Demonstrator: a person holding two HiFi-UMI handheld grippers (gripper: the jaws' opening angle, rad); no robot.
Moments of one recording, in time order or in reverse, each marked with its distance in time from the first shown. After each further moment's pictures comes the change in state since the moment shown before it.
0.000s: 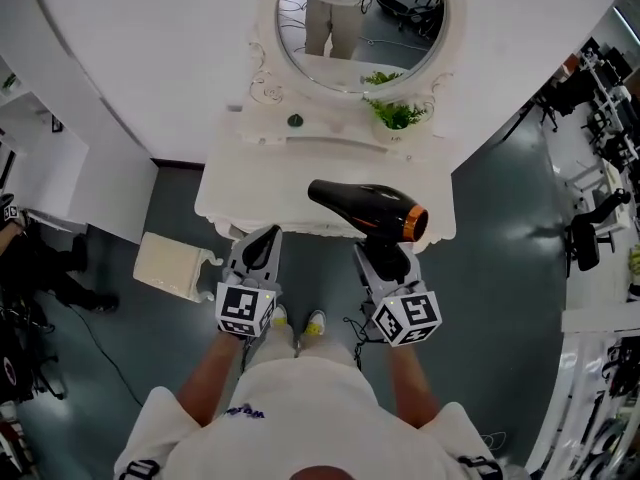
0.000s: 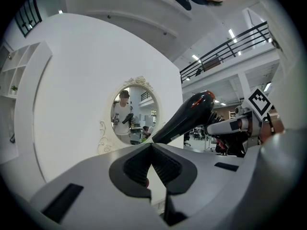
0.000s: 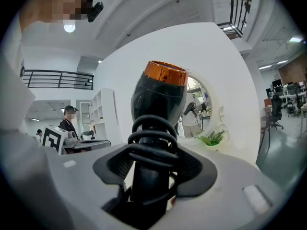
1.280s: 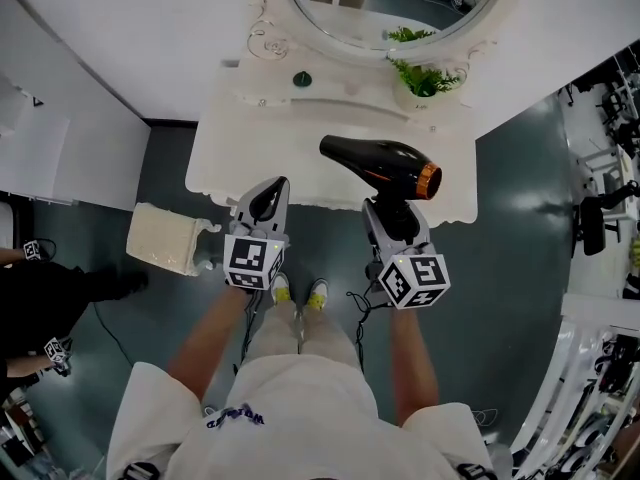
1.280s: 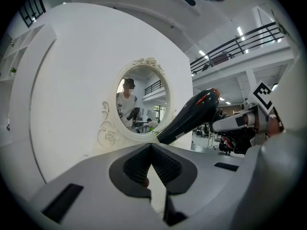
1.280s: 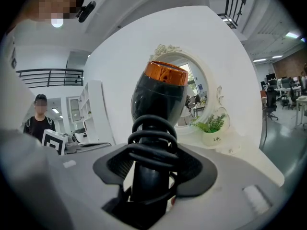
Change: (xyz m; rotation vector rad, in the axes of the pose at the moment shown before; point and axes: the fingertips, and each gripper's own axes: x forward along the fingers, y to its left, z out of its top) left arm 0.106 0.066 -0.084 -0.056 0.068 0.023; right arm 0.104 -0.061 -0.063 0.065 0.087 -0.067
